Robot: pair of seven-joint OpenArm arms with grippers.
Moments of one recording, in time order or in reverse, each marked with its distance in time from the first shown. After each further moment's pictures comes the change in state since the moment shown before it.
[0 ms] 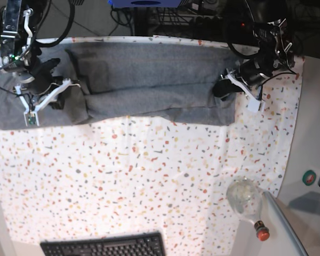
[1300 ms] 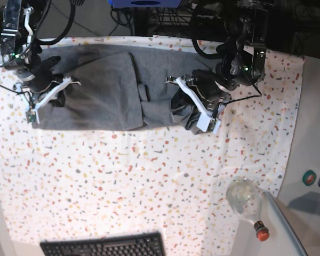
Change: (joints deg) left arm 6.8 2.4 30.4 34.4 3.7 25.5 3.0; right arm -0.7 -0.1 0.0 0.0 0.2 0.0 0.0
